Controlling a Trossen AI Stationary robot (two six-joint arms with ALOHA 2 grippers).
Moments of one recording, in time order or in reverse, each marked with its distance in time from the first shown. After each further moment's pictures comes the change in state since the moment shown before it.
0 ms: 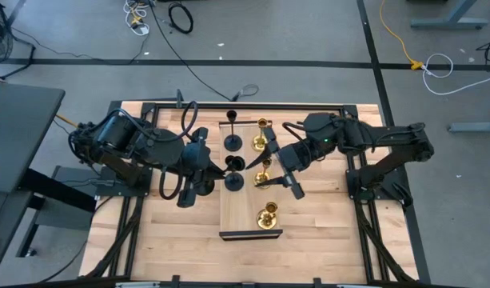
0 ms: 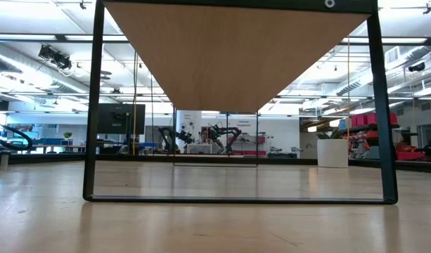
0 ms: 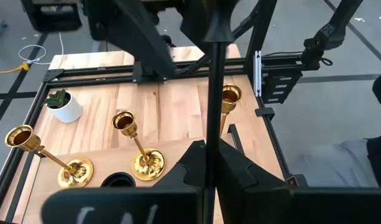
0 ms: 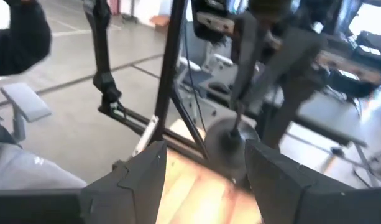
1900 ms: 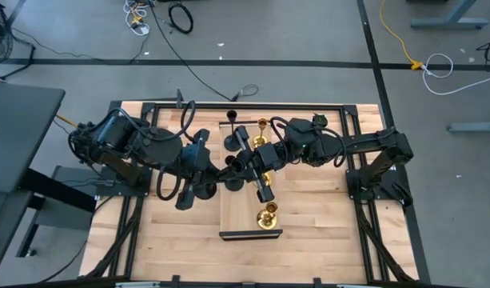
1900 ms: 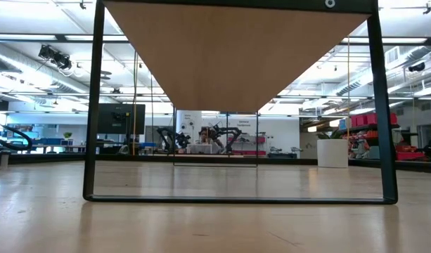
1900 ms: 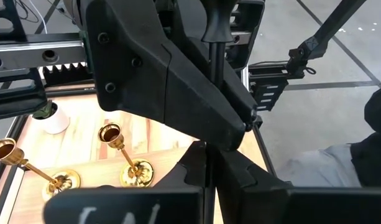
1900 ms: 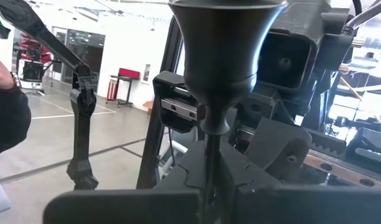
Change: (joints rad) left arm 0.000 0.000 0.001 0.038 0.032 0.001; right arm -0.001 0.207 -0.002 0.620 -0.061 0.113
